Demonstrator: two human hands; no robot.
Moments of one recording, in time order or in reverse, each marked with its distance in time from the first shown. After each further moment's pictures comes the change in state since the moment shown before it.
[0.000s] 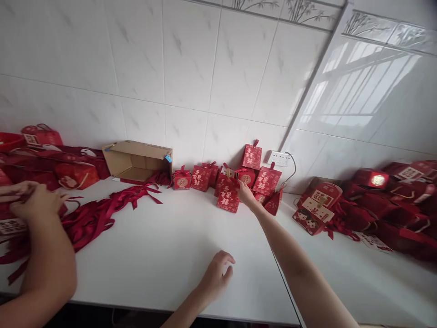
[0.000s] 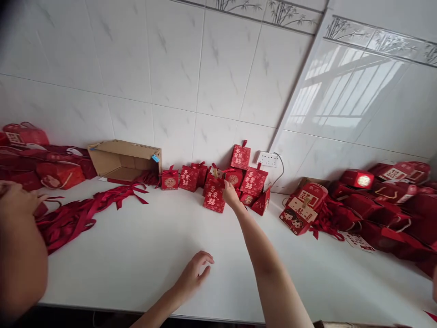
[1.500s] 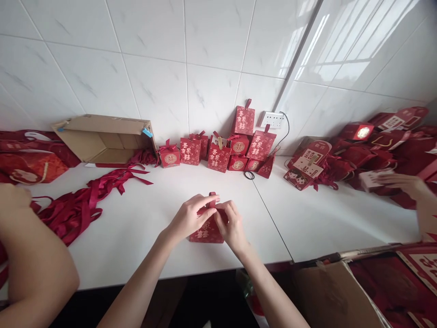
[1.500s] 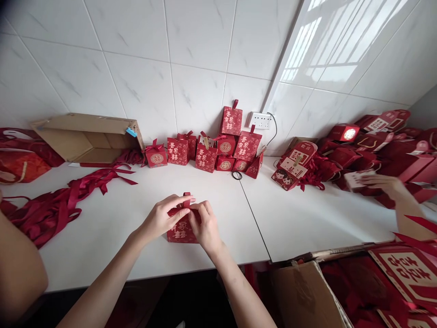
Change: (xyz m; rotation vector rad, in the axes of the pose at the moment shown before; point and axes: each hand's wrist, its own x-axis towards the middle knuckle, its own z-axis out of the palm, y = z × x) left_hand 0.031 0.064 -0.120 0.306 -0.006 0.468; right_hand -0.189 -0.105 0.029 0.368 0.217 -0.085
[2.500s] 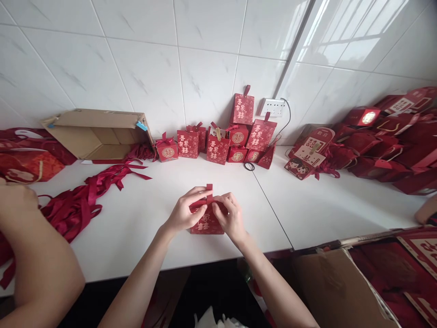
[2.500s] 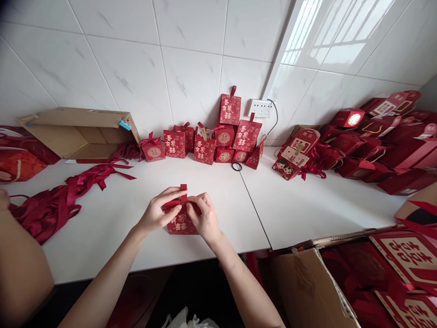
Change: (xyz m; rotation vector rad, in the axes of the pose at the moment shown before) left_hand -0.009 -0.012 -0.001 -0.087 0.010 -0.005; right_hand 0.001 0.002 0.004 0.026 0.050 0.030
